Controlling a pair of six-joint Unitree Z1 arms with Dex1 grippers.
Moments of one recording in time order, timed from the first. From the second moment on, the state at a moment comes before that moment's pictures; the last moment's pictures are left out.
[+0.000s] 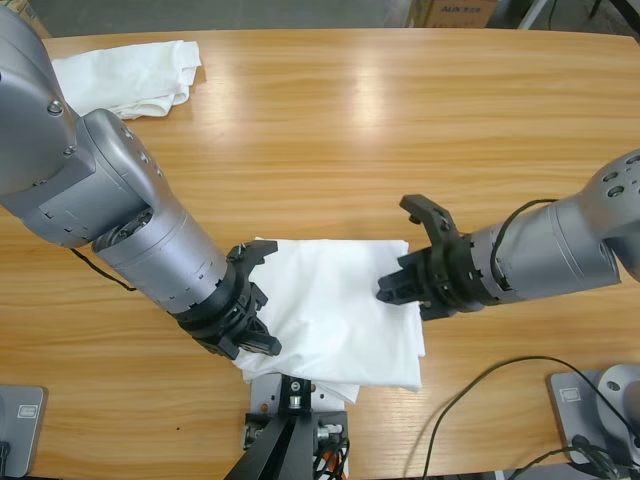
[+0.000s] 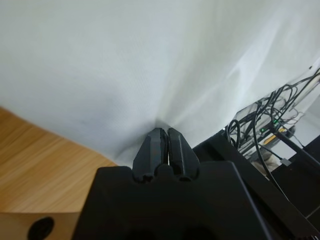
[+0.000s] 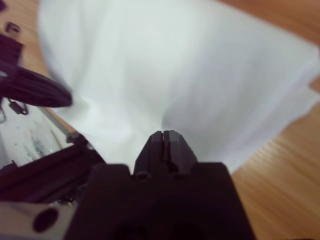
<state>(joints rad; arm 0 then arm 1) -0.94 1.96 -1.18 0.68 -0.54 -0.68 0.86 1.59 -0.59 0.05 0.38 0.69</state>
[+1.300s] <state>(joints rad) -0.90 1.83 -1.11 0.66 -0.50 -0.69 0.64 1.41 -0.67 0.29 0.26 0.47</state>
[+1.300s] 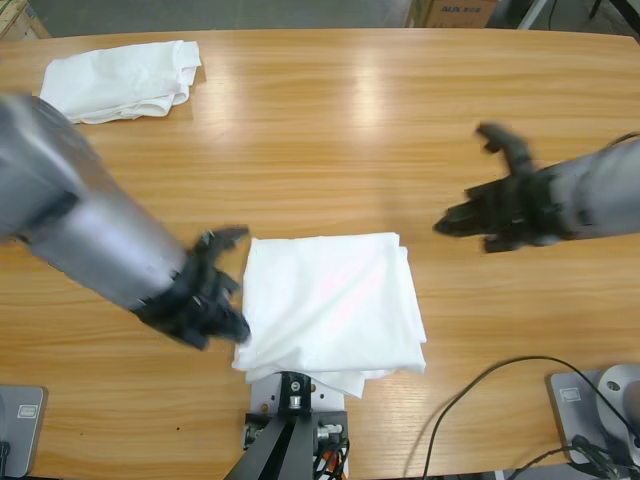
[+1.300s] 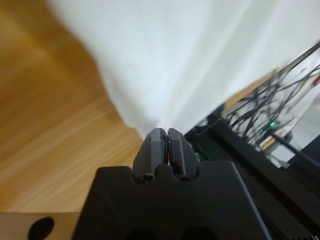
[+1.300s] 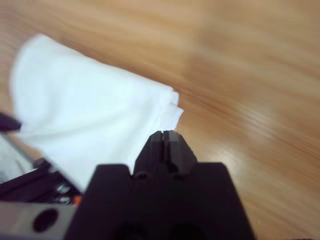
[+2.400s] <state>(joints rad) -0.83 1.95 -1.25 0.60 -0.45 -0.68 1.05 1.58 -0.46 0.02 0.28 0.78</state>
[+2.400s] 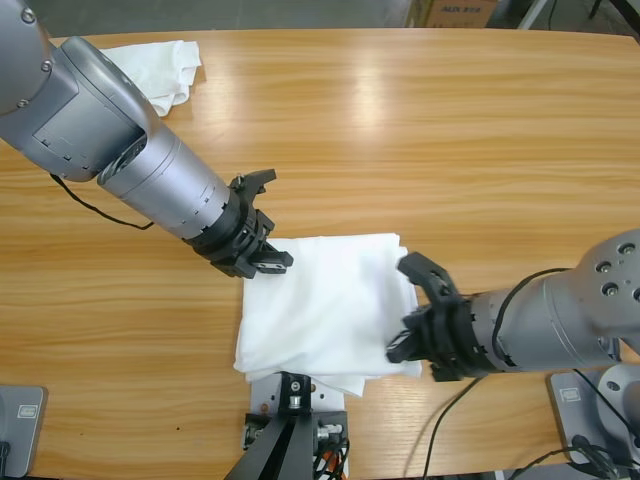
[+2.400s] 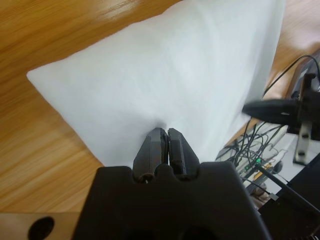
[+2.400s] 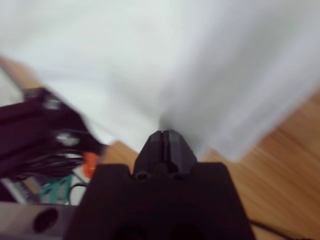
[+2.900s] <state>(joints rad) -0.78 1.91 -1.15 0.58 -0.45 -0.68 1.05 1.55 -0.43 0.14 0.18 0.86</state>
